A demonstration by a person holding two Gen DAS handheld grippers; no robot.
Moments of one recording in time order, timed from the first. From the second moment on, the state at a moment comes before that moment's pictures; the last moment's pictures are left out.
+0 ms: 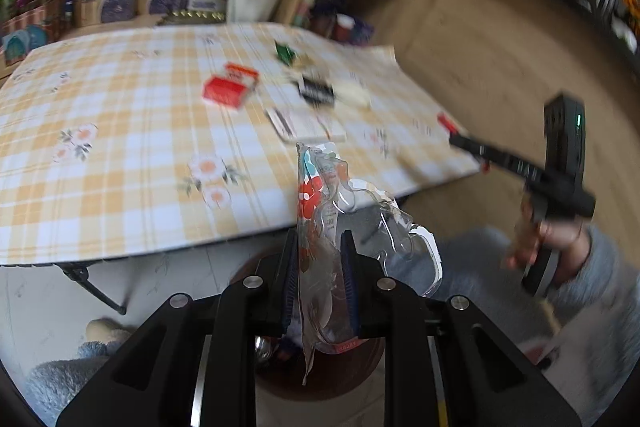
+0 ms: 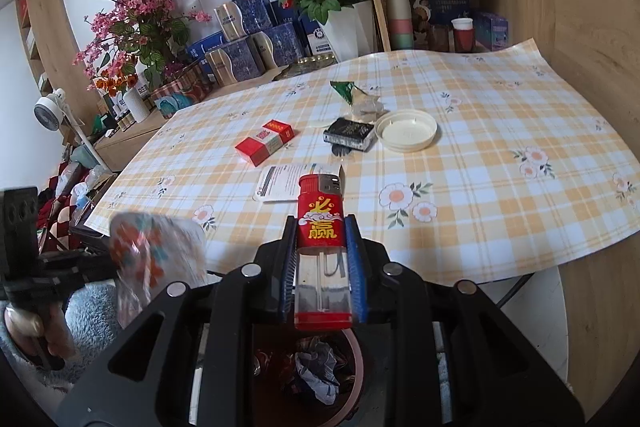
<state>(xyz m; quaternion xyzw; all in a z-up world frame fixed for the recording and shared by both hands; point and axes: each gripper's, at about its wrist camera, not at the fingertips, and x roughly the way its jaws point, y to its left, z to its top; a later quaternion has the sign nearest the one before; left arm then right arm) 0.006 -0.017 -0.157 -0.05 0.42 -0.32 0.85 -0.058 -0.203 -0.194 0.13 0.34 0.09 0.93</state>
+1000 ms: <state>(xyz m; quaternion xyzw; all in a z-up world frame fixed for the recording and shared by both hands) 0.001 -0.046 -0.185 0.06 0.36 -0.30 0.88 -0.061 -0.179 -0.227 0.11 0.37 0.11 0.92</state>
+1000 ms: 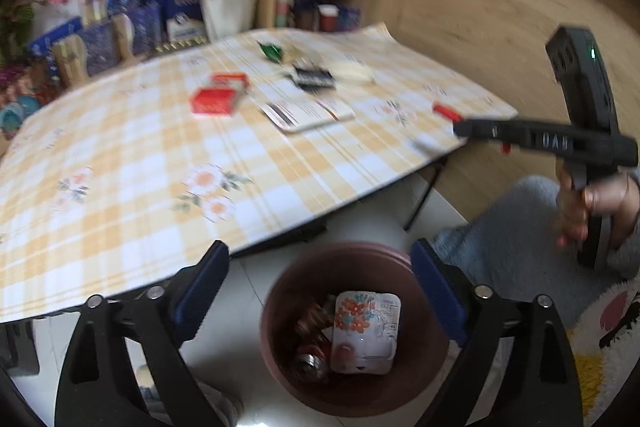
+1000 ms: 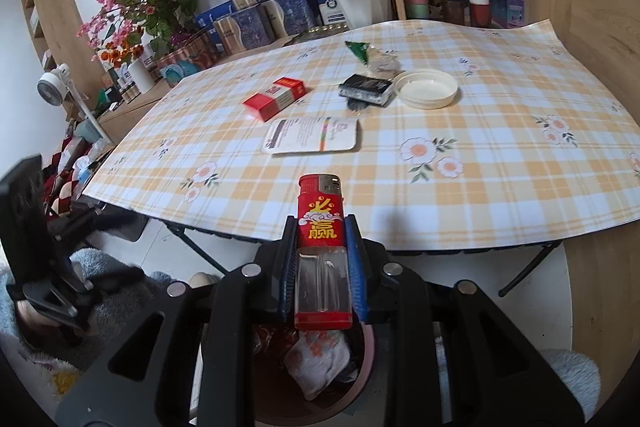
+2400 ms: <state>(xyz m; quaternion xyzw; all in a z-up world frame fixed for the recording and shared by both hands) -0.006 0.020 -0.170 0.00 0.30 -0.13 0.95 -0.070 -0.090 -0.282 0.00 0.44 0.17 0.88</state>
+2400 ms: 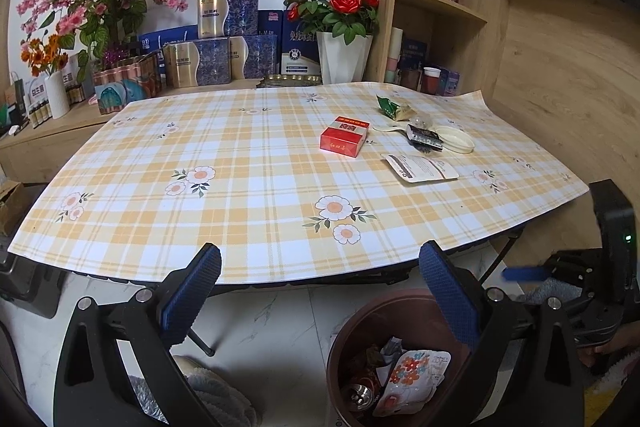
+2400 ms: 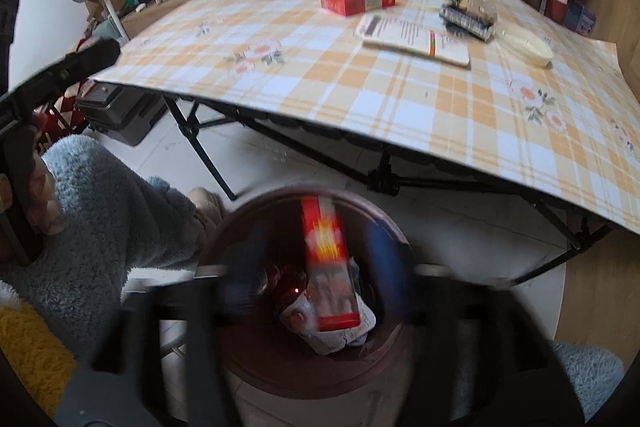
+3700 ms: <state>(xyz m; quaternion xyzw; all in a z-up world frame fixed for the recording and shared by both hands) 0.114 -0.017 -0.143 -0.01 0.35 -0.21 0.91 -0.005 -0.201 -0.253 0.10 0.40 0.02 0.91</state>
